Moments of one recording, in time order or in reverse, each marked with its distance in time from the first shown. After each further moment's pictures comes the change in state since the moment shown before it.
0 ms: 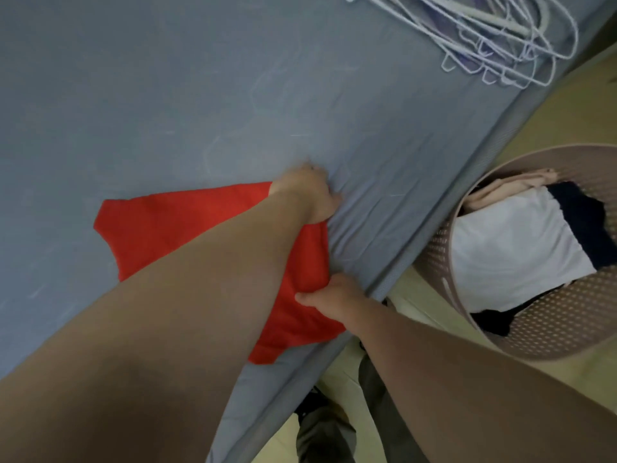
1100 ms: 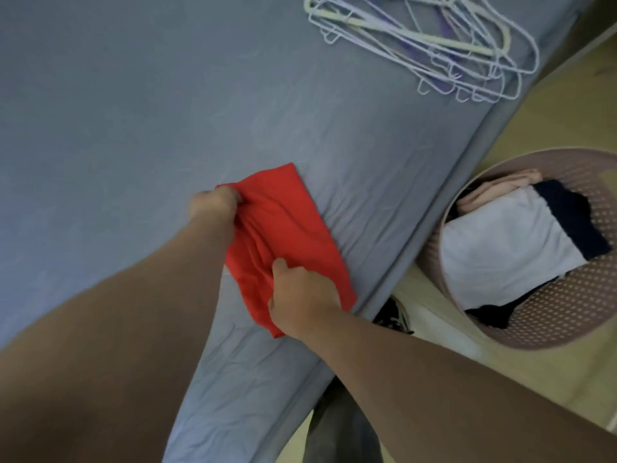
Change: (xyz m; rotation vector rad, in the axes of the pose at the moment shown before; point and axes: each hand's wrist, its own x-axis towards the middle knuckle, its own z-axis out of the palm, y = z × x) left_hand -0.040 -0.085 -0.056 -1.213 0.369 -0.807; right_hand -0.098 -0.079 -0.004 -0.580 0.297 -0.572
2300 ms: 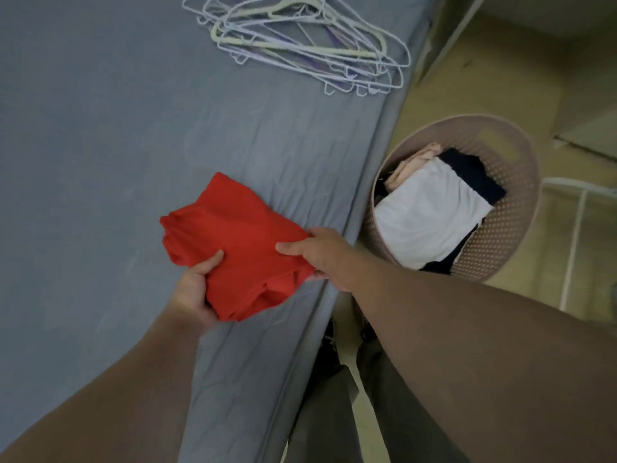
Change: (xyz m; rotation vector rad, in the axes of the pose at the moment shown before) left_hand -0.080 -0.101 -0.022 -0.395 -0.669 -0.324; right_hand -0.023 0.082 -0.026 1.260 0.076 0.569
